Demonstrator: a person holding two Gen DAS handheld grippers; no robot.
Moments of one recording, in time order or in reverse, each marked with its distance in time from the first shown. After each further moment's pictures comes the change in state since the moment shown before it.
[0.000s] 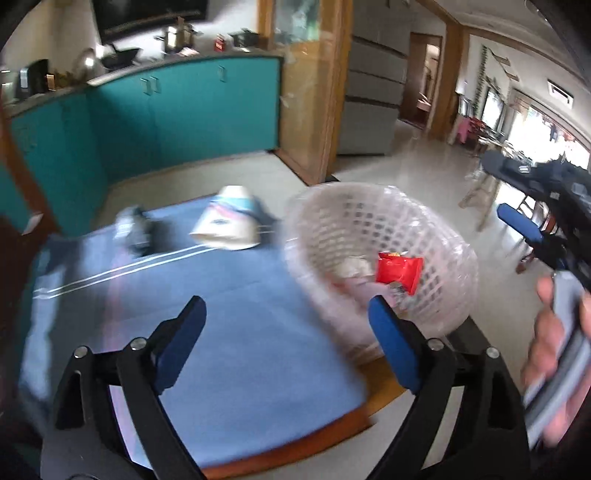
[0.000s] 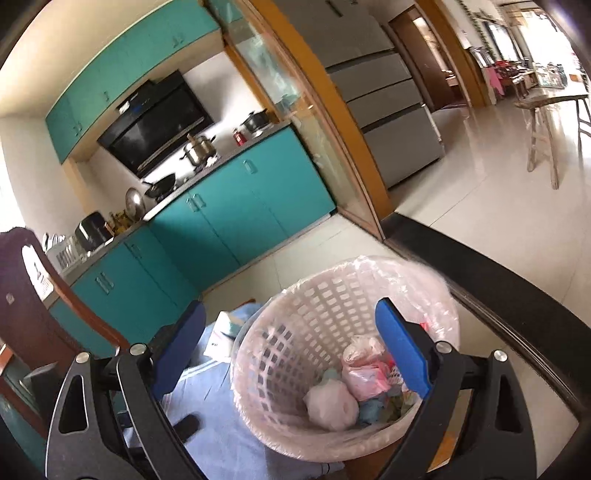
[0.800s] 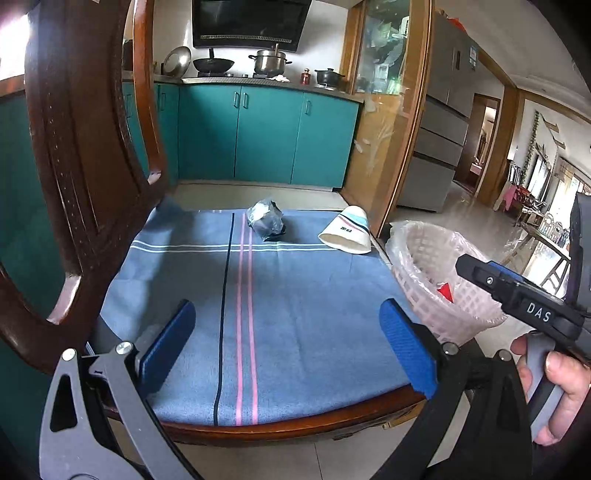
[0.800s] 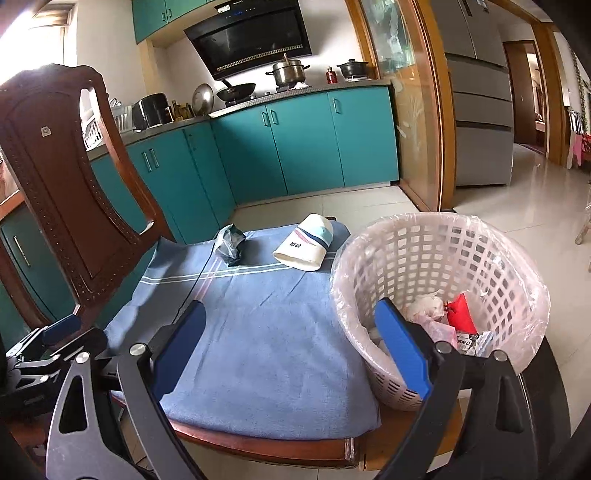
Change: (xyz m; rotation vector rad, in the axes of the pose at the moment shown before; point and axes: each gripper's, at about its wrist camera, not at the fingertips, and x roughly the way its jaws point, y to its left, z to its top) left arm -0.084 0.107 -0.059 -0.216 -0.144 0.133; right arm 0.016 0.118 -0.088 -0.381 0.196 0.094
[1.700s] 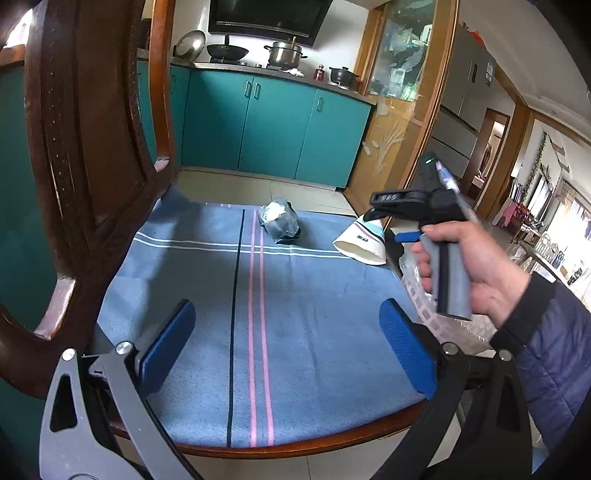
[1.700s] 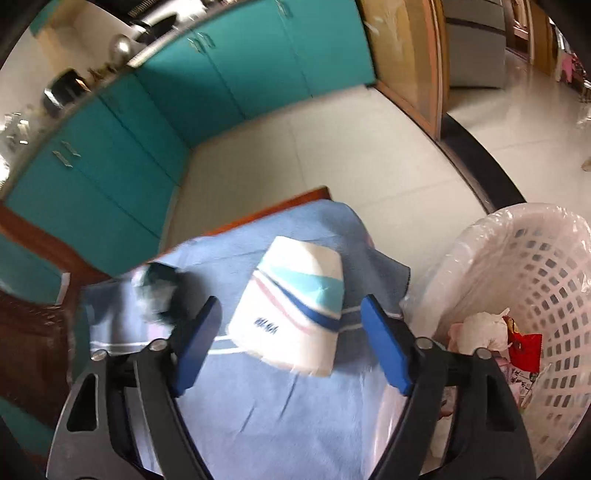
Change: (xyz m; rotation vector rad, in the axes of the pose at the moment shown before) left arm 0.024 0.032 0.012 -0.094 0.029 -0.024; right arm 0.249 -0.030 0.096 0.237 0.427 -0.124
